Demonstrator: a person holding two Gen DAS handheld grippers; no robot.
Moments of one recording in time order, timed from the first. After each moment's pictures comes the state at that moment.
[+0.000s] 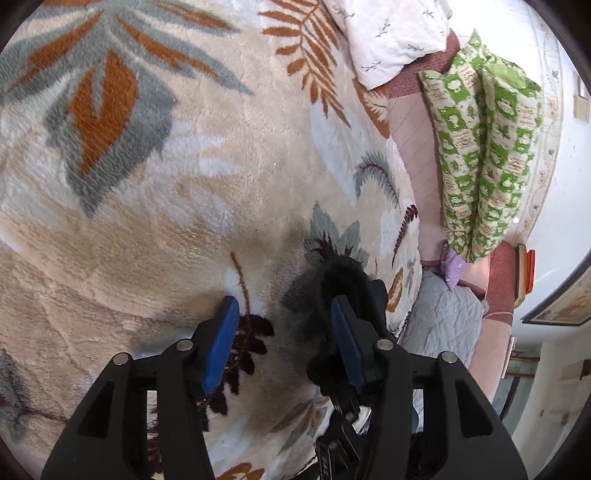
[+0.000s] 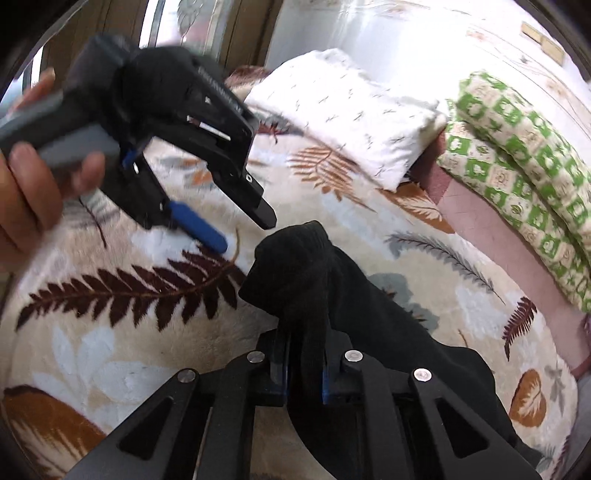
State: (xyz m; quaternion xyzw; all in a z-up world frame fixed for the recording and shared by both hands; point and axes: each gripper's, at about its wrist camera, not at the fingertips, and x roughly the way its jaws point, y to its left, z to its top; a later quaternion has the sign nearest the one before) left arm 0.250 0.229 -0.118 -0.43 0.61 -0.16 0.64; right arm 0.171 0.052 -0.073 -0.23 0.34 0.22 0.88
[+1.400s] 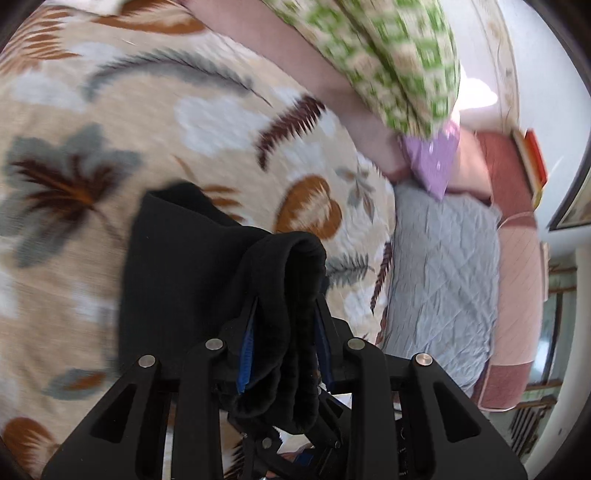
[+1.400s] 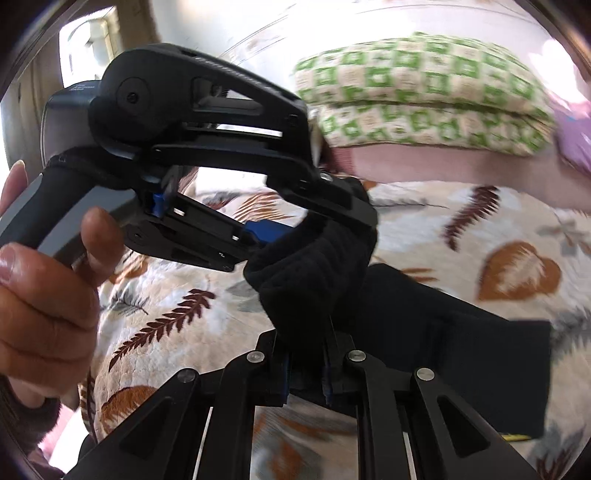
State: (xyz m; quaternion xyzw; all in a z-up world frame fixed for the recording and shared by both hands) left arm 0.225 -0.055 -0.010 -0.29 0.63 -0.24 0.68; right arm 0.127 -0.155 -0.023 0.07 0.34 0.21 0.91
